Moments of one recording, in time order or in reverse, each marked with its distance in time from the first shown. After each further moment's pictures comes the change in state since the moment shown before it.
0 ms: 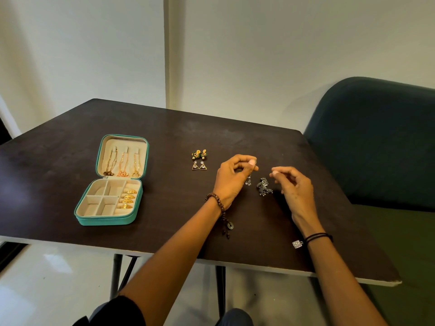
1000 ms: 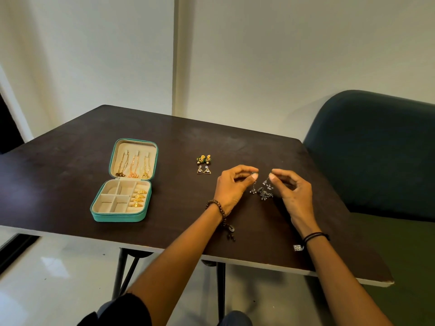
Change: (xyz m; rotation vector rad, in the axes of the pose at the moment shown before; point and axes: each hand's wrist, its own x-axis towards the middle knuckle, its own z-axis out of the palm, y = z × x) left_hand -0.021 0.011 -0.008 0.036 -0.022 -0.010; right_hand -0.007 -0.012 -0.001 0.008 -0.021 -0.085
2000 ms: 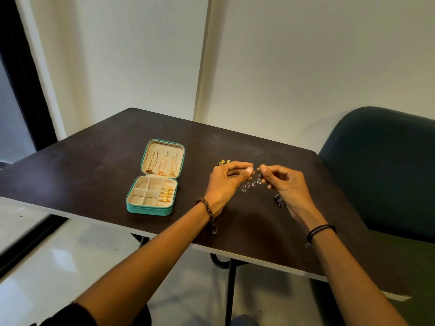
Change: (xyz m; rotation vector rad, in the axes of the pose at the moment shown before) left_hand -0.029 0.046 -0.064 -0.091 0.069 0.037; right_hand -0.007 -0.072 0.046 0.169 -0.348 0.011
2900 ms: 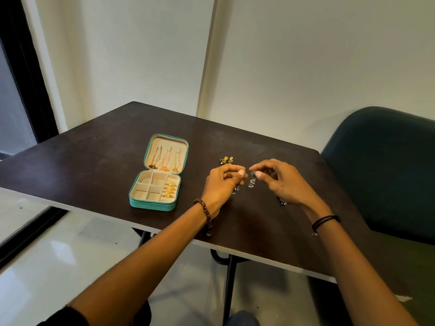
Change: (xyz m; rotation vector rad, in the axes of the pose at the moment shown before) left_hand -0.007 -0.011 -0.014 0.011 0.068 -0.144; right_hand 0.011 -0.024 0.005 -0.729 -0.266 -0.122
